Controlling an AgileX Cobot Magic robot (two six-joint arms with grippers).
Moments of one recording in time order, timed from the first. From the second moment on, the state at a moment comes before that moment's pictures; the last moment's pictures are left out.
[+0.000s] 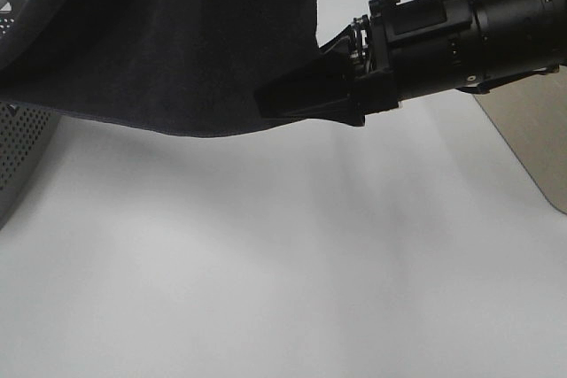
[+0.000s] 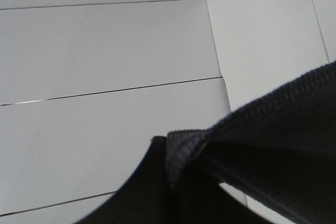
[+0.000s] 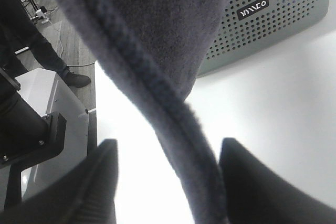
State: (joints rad) left arm -0.96 1.43 -1.66 0.71 0.66 0.91; right arm 0.32 1.58 -0.90 1.43 0.92 -1.68
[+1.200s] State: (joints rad) left arm -0.94 1.43 -1.66 0.76 0.65 0.43; right arm 0.32 1.56 -1.40 0.76 1.00 -0.63
